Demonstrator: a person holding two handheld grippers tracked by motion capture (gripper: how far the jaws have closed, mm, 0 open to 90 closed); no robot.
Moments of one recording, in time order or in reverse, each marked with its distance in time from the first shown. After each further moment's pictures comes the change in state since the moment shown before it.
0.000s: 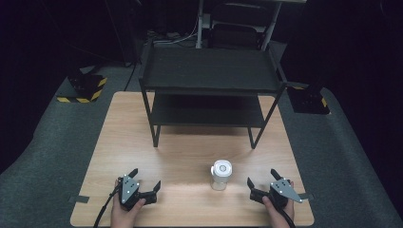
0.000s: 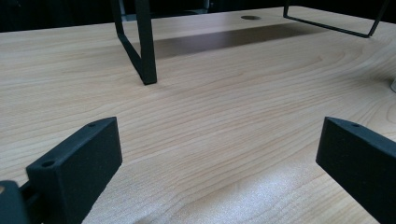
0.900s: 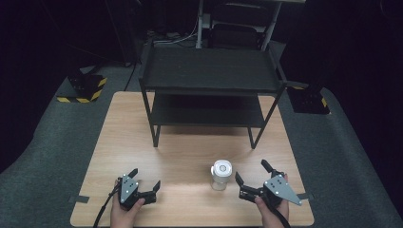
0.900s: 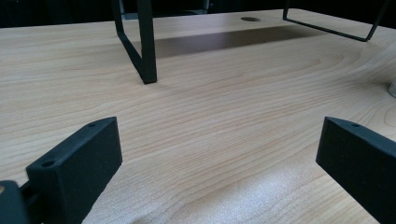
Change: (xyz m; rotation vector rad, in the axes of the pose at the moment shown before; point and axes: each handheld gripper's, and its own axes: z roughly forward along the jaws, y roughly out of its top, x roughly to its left) left arm 0.003 -0.001 0.000 -0.004 -0.006 -0.020; right arm 0.046 0.056 -0.016 -0.146 0.102 -0.007
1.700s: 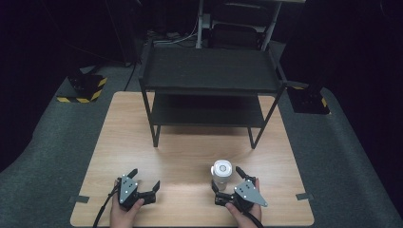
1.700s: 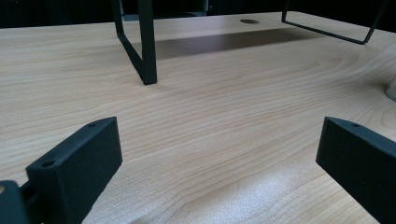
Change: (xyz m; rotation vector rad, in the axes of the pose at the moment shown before) left arm 0.001 -0.002 -0.002 -0.007 -0.004 -0.008; right arm 0.040 -0.045 0.038 0.053 0.047 -0.034
